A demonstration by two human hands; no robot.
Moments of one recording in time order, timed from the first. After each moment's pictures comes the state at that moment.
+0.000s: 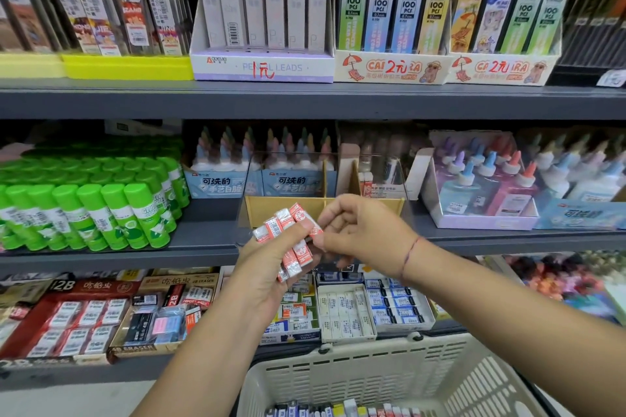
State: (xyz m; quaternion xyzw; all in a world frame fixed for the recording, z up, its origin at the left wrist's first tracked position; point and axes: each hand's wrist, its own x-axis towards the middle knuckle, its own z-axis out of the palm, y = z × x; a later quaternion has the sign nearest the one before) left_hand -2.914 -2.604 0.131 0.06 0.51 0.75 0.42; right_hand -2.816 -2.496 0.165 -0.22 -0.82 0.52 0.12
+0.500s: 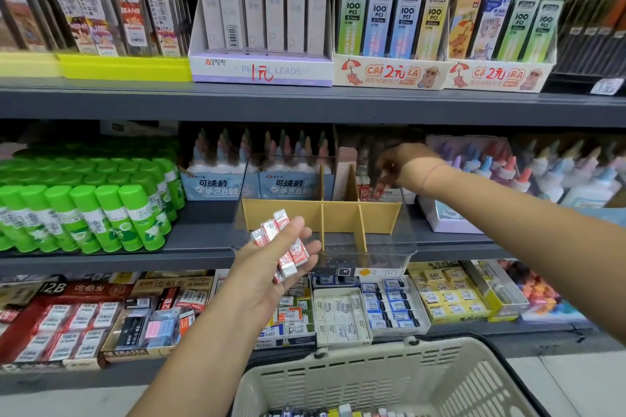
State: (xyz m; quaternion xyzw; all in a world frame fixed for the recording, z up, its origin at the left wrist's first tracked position) left_hand -2.916 -2.604 0.130 0.05 0.49 0.76 0.43; right_hand -2.846 -2.340 0.186 -0.32 -0.95 0.01 0.03
